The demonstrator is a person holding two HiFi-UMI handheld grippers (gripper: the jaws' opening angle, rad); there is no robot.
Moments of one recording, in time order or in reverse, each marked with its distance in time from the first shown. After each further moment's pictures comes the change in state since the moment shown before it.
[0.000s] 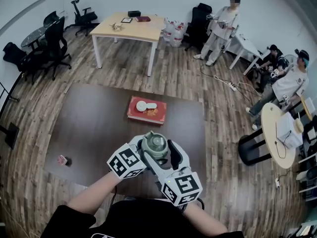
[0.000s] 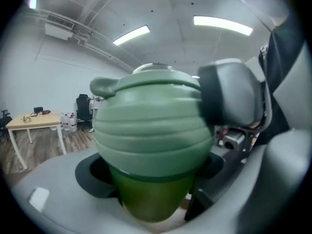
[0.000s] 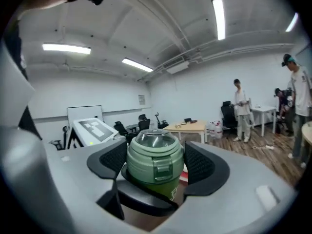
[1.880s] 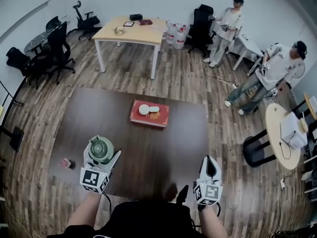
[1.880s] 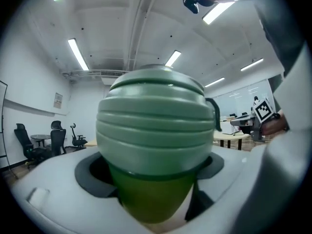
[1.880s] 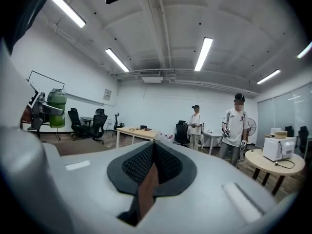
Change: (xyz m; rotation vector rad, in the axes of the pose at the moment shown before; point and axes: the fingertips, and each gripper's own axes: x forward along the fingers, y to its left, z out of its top) left arm -0.184 0.093 -0.047 0.054 -0.291 0.795; right arm -0.117 -0.190 -0.079 -0.179 -0.108 -0.540
